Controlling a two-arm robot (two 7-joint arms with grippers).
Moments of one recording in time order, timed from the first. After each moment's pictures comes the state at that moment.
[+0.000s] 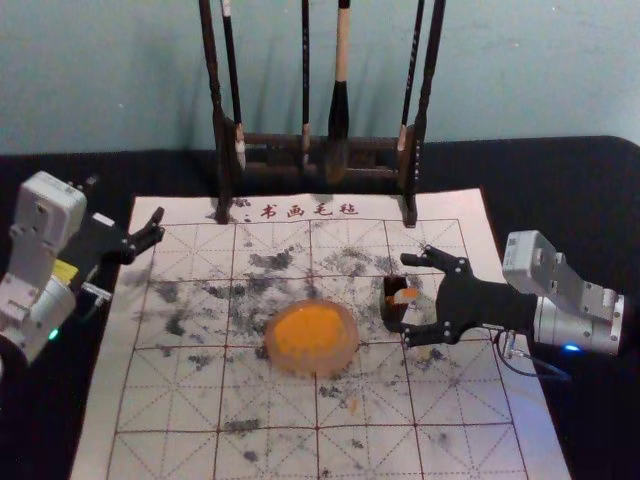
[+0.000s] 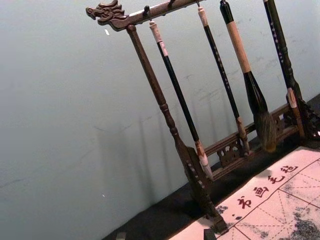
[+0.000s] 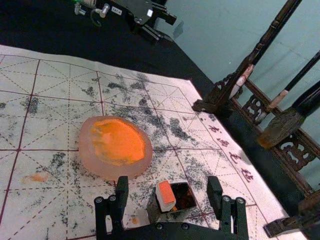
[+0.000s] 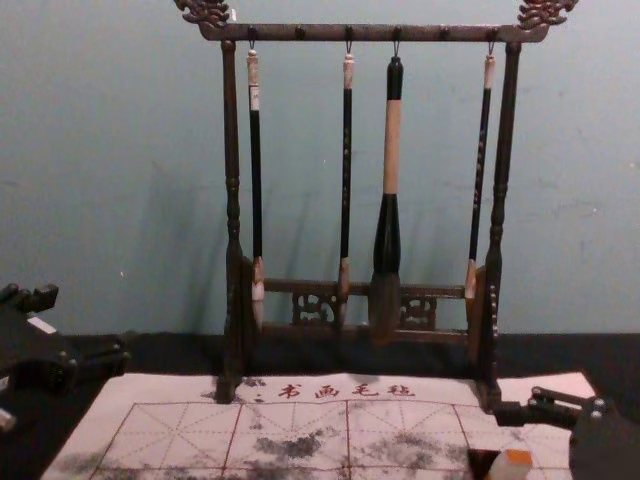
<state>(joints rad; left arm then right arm) -0.20 0.60 0.45 -1.41 -0.25 -0.12 0.03 0.41 0.55 -0.57 -1.14 0.21 -0.40 0.80</state>
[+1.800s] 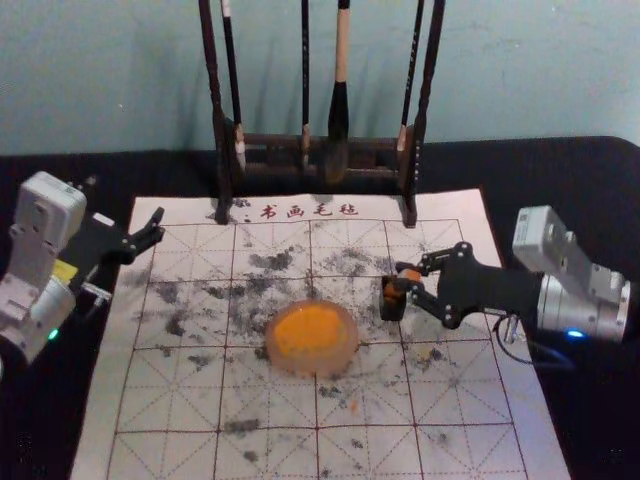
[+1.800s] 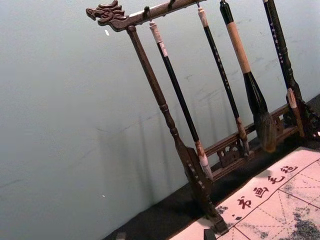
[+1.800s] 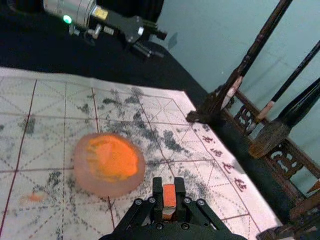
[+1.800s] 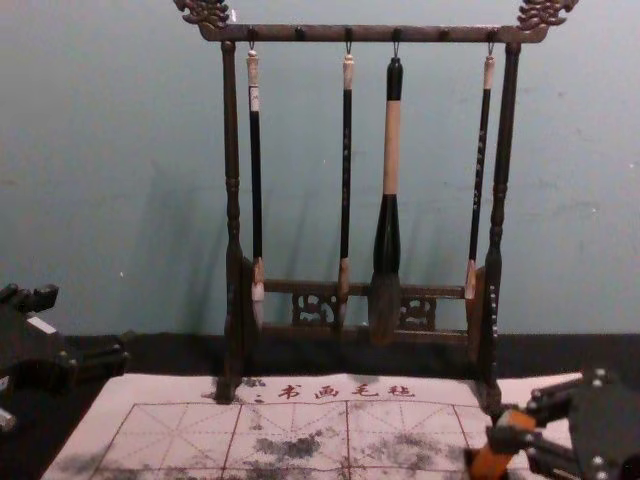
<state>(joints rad) -0.20 0.60 0.45 -1.41 -0.25 -0.12 0.03 0.41 0.56 -0.55 -1.17 0.26 -0.36 0.82</state>
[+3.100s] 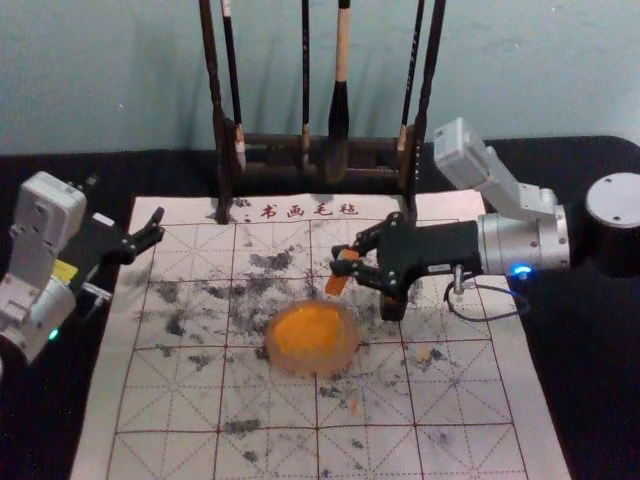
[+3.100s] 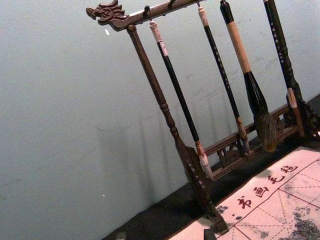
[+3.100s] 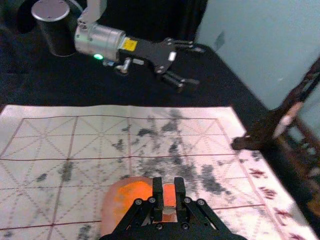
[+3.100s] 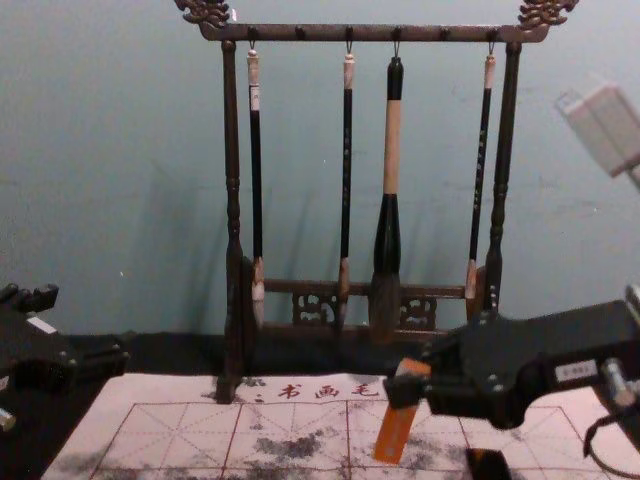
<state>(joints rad) -0.20 0.60 0.45 -1.41 -0.25 -0.12 0.03 0.66 0.49 -0.71 -1.14 0.38 -0.04 1.02</state>
